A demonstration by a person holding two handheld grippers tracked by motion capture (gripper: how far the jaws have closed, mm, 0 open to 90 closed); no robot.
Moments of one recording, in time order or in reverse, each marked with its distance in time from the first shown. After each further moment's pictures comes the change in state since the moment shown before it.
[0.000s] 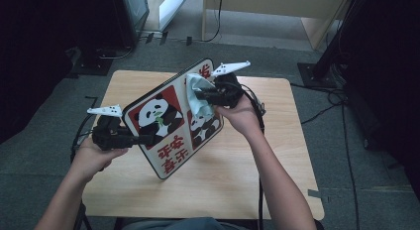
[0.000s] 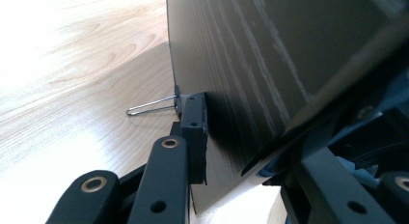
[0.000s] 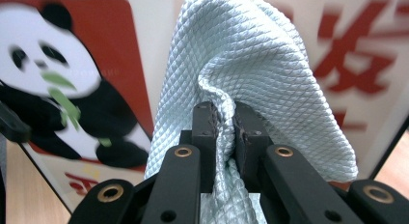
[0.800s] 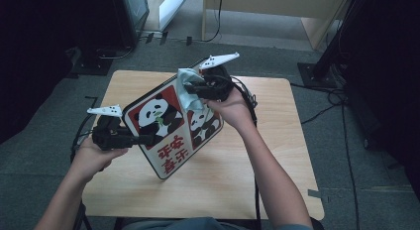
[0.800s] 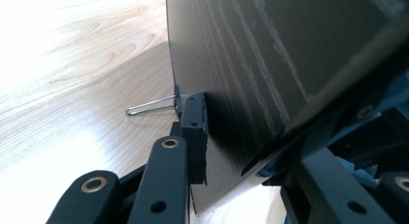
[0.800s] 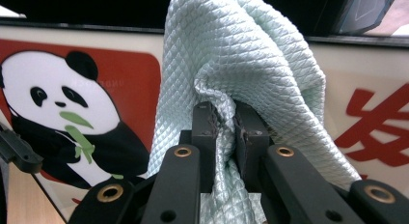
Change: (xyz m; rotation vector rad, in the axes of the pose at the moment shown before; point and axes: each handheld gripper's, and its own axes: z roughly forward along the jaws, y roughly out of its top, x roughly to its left) left arm 0.000 0.000 0.000 -0.001 0.000 -0.005; right arm 0.010 0.021 0.013 0.002 0.015 -0.040
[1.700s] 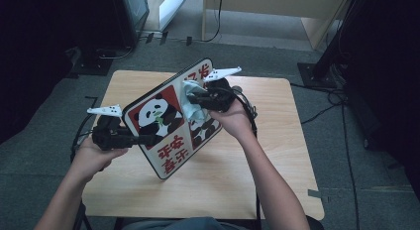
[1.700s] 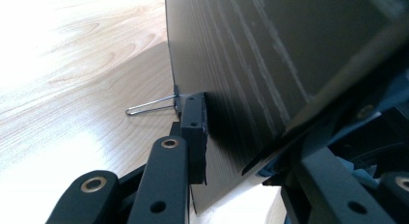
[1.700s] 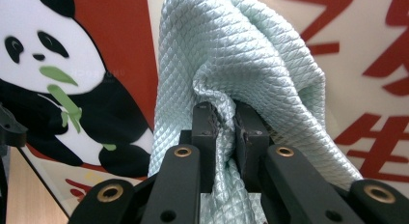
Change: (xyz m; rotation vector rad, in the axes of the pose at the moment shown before) left arm 0.000 0.000 0.000 0.001 -0.002 0.002; right arm -0.005 -0.037 0.012 -0.007 0.023 0.038
